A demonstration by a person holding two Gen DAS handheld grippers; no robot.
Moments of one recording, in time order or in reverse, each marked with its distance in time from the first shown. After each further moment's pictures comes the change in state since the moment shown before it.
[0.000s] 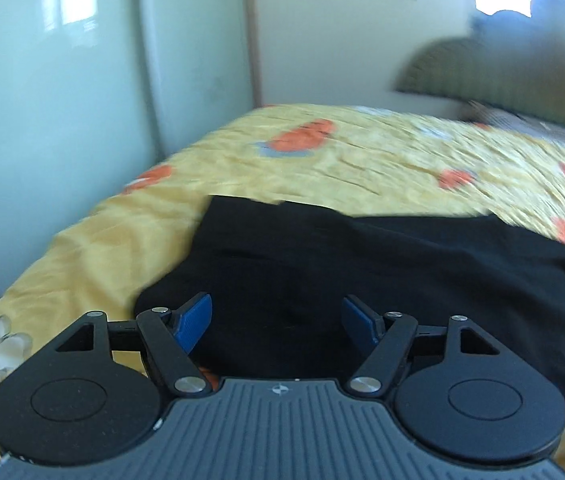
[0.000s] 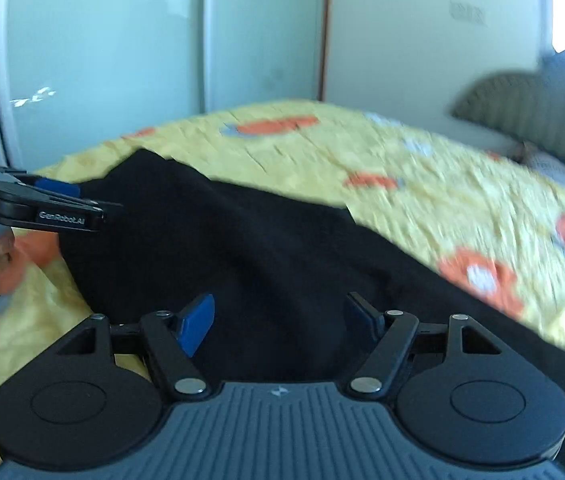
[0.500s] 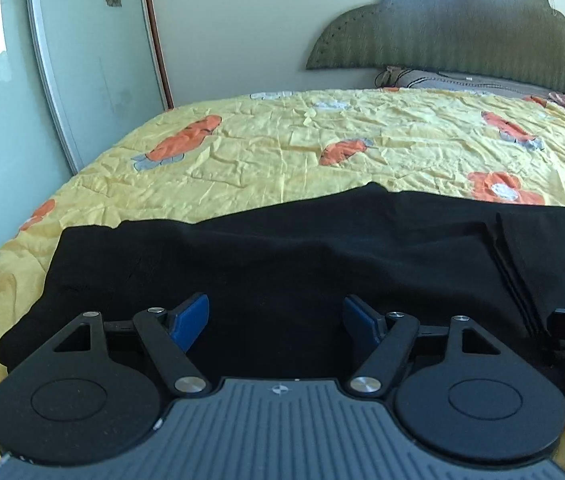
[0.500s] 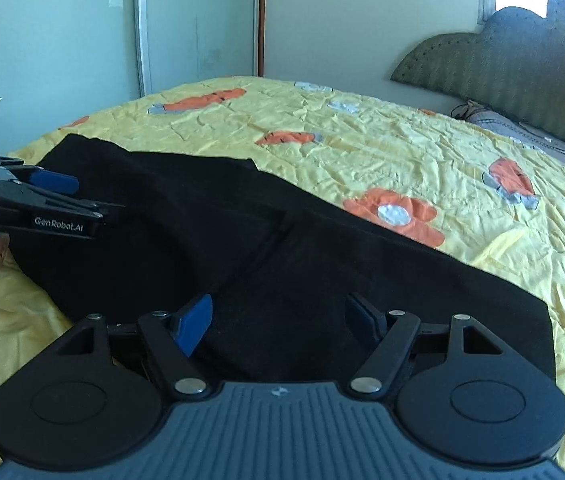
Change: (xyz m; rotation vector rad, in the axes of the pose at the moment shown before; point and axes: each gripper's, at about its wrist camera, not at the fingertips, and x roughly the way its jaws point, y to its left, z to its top) left arm 0.009 -0.108 -0.006 0.244 -0.002 -0.204; right arm -0.020 -0.056 -0.038 0.133 0.074 -0.143
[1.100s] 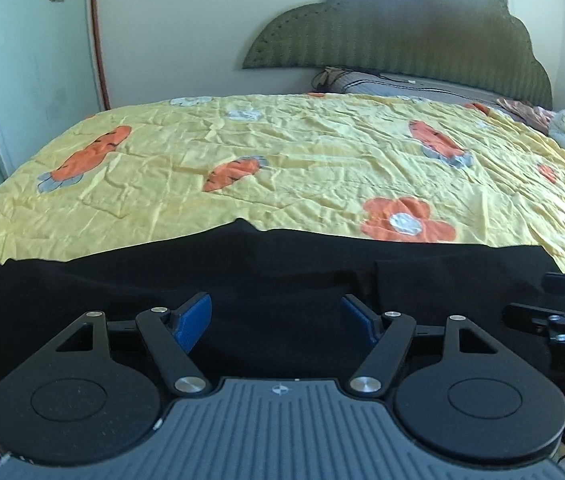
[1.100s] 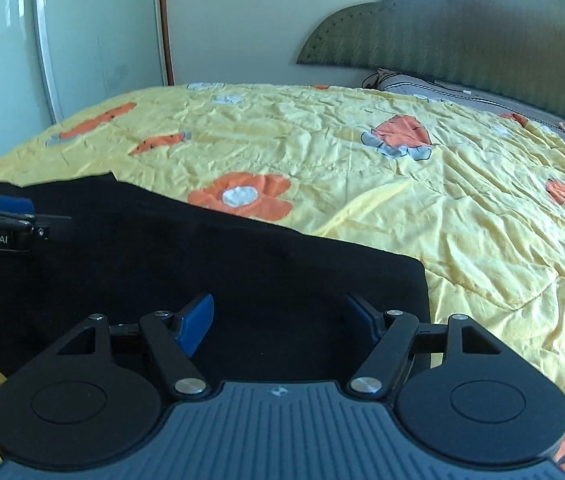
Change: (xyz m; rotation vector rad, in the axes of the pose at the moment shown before) left arm 0.015 -0.064 0.040 -0.025 0.051 -0.166; right arm -0.014 -0.099 -0.019 0.219 0.001 -0.147
